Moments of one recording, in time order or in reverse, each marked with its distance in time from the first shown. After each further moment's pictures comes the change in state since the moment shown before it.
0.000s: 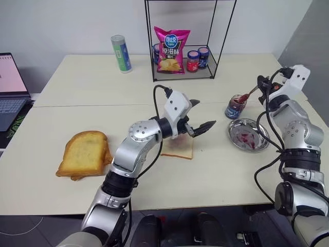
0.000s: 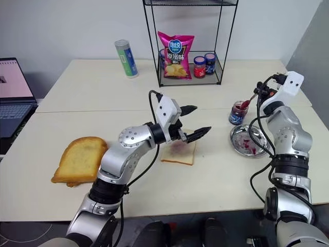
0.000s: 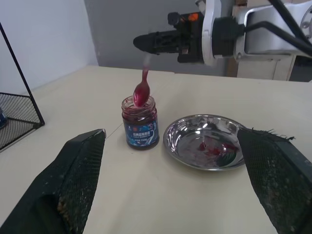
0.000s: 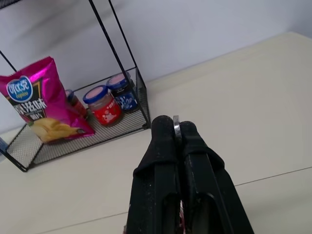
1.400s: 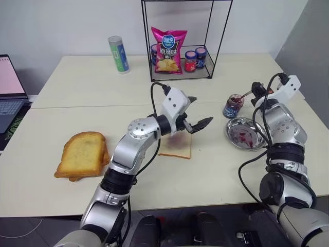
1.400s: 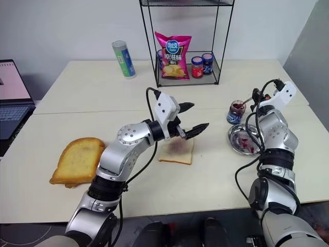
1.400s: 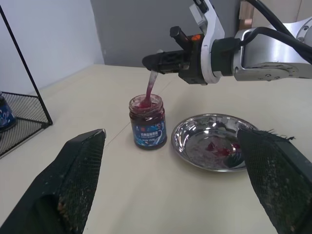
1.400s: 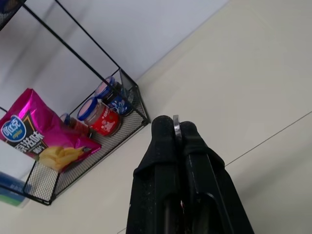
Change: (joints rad) left arm -0.029 0.014 0.008 0.027 0.010 -0.015 0.009; right arm -0.105 0.144 -0.232 0.197 0.067 0.000 -0.084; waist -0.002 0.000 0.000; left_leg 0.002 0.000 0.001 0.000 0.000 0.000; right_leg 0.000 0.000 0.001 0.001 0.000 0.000
